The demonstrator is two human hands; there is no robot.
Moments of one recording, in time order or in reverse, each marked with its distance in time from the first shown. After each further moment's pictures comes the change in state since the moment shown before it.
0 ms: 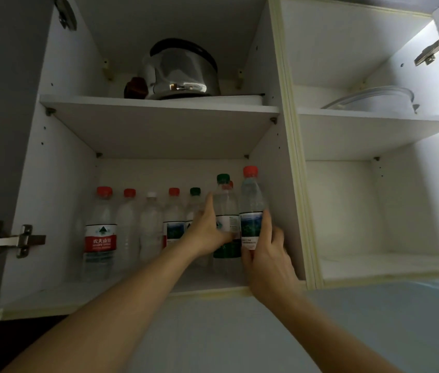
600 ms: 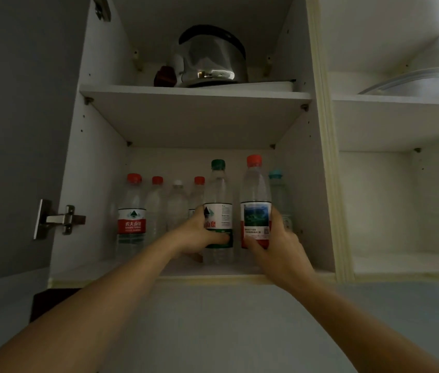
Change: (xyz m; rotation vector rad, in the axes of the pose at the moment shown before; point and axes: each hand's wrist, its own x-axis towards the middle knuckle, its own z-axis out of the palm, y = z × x) left_hand -0.041 -0.036 -0.050 0.003 -0.058 -0.254; right_hand 0.008 -0.016 0.009 0.190 -0.173 0.001
